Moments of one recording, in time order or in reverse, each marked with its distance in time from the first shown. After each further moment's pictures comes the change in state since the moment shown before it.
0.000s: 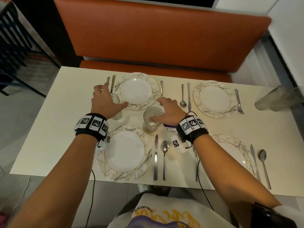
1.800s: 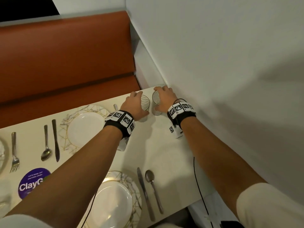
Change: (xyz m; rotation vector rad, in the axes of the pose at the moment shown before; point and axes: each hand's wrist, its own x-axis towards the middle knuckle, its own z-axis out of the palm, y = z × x) left_hand -0.015 0.637 0.375 0.174 -0.505 0.568; right_hand -0.071 0.543 -0.318 -0.117 0.271 0.415
